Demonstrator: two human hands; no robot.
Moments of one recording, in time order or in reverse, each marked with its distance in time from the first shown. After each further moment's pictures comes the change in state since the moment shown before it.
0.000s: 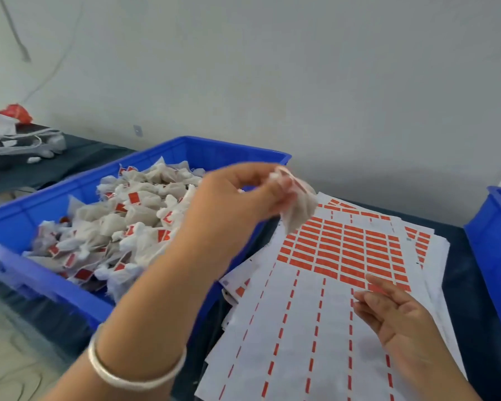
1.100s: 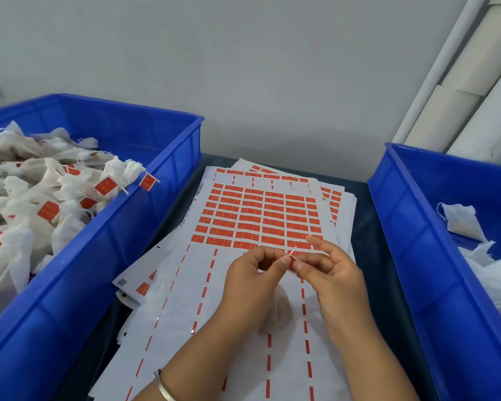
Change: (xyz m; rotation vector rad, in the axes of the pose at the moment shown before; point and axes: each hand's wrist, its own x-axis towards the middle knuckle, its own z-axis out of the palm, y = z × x) left_hand -0.018 -0.158 0.150 -0.062 -0.160 -0.327; right_hand 0.004 0.003 -0.017 -0.234 0.186 -0.236
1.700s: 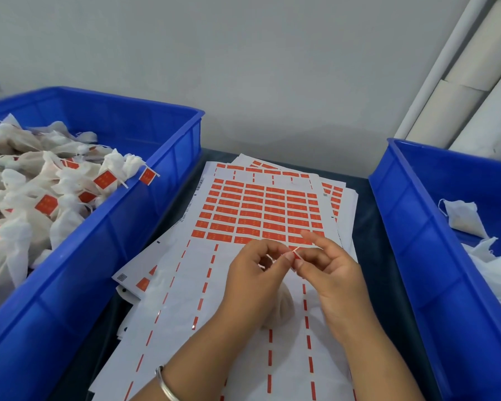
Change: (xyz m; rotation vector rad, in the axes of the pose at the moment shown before) left_hand -0.002 -0.001 0.001 -0.004 0.032 0.118; right_hand -0.003 -0.004 0.002 -0.035 -0.096 -0.010
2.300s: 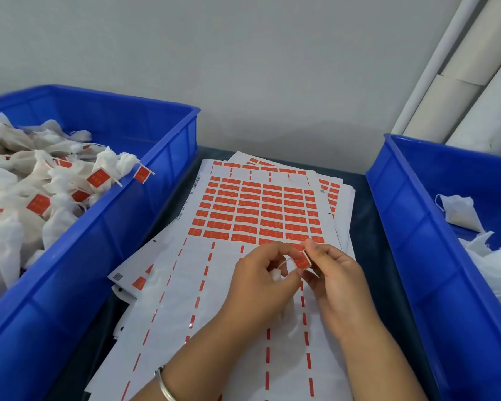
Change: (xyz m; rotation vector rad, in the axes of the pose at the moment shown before) left_hand -0.007 0.002 0.005 0.192 -0.115 0.066; right_hand 0.001 0.002 -0.001 0.210 0.116 0.170
